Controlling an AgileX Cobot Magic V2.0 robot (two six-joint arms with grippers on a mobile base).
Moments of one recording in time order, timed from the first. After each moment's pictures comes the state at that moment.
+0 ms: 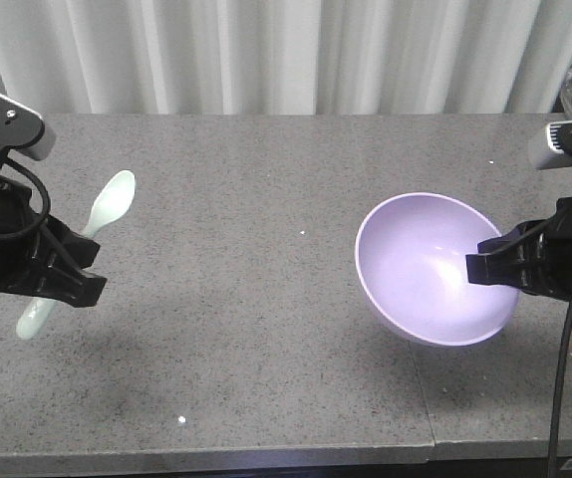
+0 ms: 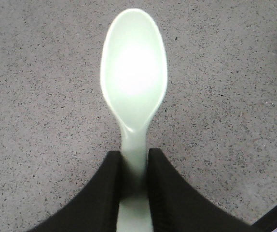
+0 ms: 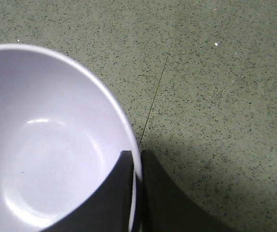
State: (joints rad) left arm -0.38 1.17 -1.07 -0.06 0.81 0.13; right arm 0.17 1.11 -0.89 0.33 0.64 -0.24
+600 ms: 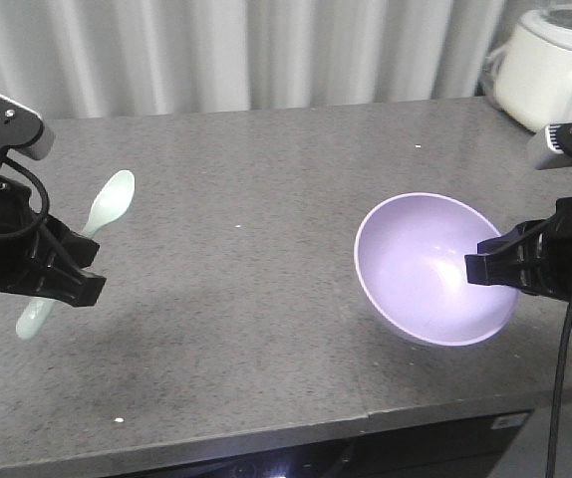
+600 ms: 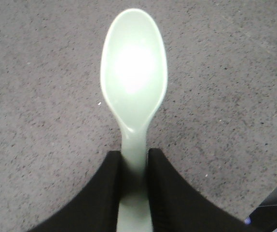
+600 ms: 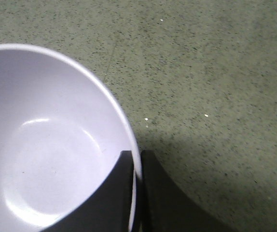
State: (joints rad) left arm -0.38 1.17 -1.07 -0.06 0.81 0.13; right arm 0.17 1.11 -0.89 0.33 0.64 -0.24
